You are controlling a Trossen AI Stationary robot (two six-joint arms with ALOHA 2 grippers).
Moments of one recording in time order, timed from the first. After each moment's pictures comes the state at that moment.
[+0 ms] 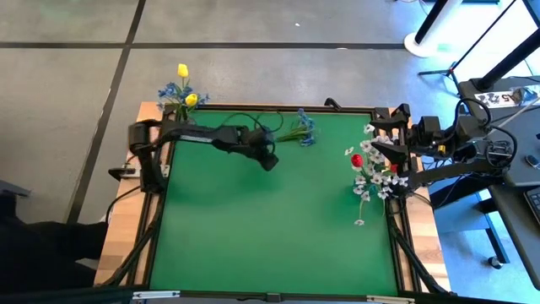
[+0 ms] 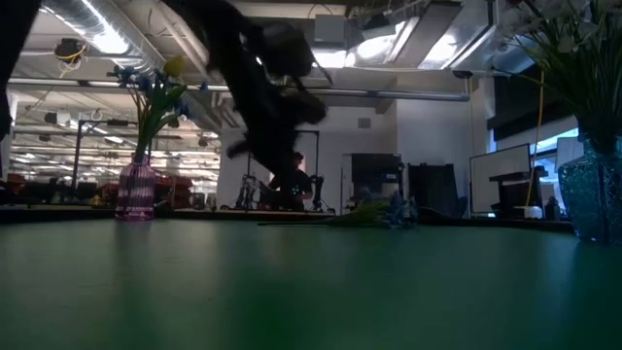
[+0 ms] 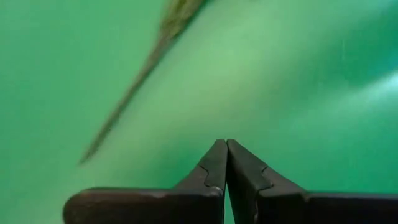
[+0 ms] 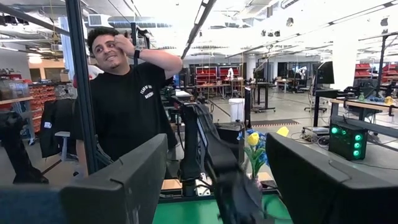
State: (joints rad) left arm 0.26 1.83 1.20 -0.40 -0.13 -0.55; right arm 0.15 0.57 0.99 -0.19 0.20 0.00
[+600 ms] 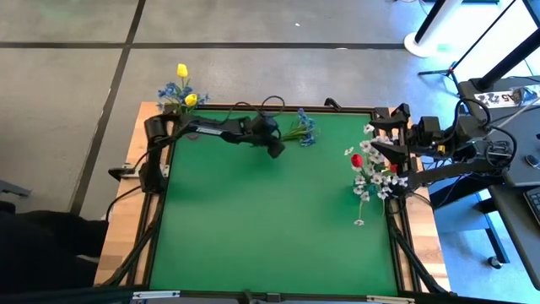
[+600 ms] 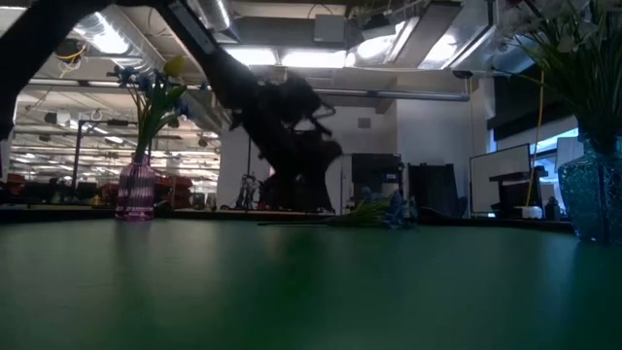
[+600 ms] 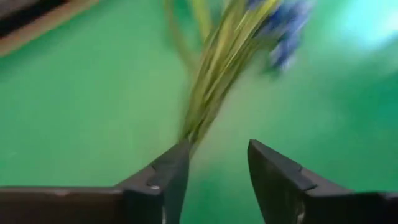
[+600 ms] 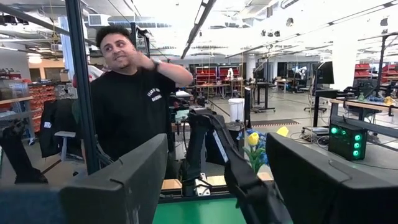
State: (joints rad) left arm 0.41 1.98 1.20 -0.03 -0.05 -0.34; right arm 0.15 0.57 0.99 -0.19 0.20 0.00
